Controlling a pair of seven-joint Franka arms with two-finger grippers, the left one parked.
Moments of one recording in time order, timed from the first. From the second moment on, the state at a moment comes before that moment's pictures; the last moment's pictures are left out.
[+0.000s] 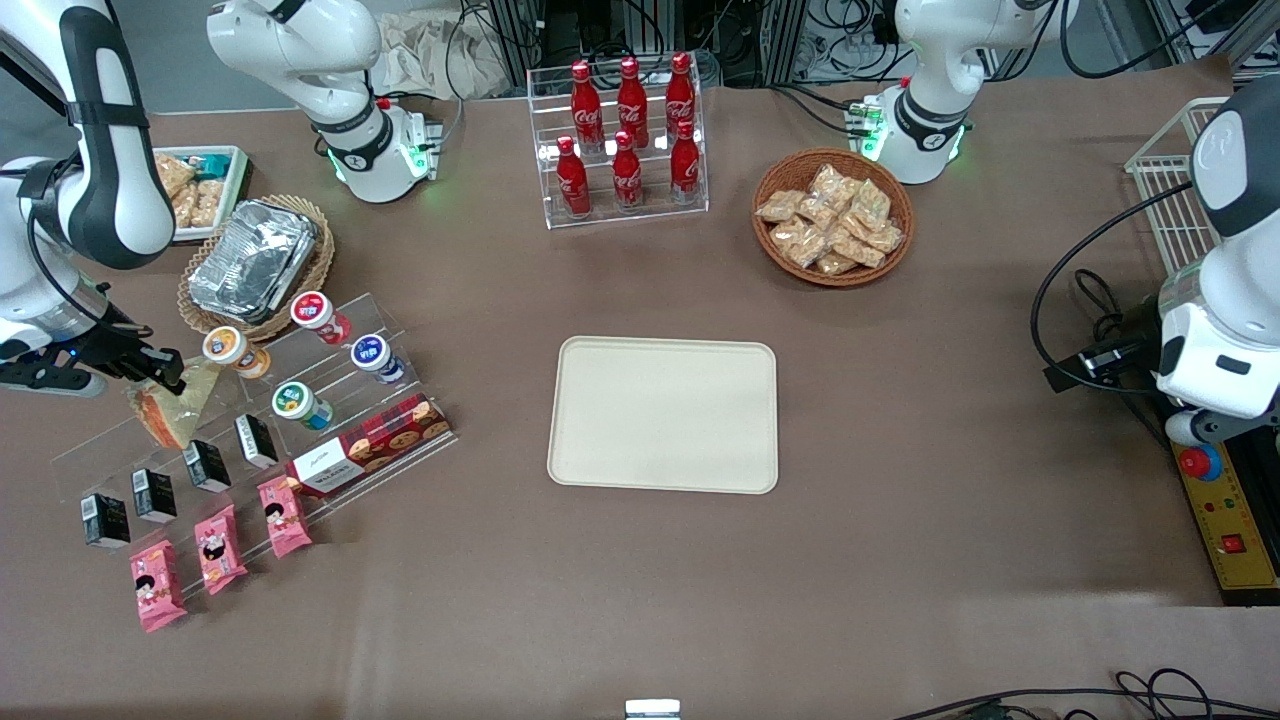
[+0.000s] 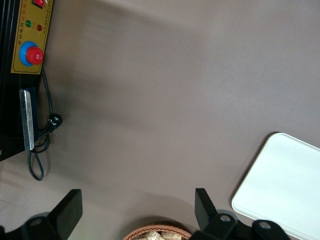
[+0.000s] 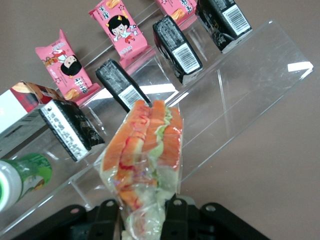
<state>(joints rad) -0.05 -0.04 -0.29 -2.32 0.03 2.46 -0.22</state>
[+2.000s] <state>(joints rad) 0.96 0.26 -0.26 -1.57 0.00 1.99 -0.42</state>
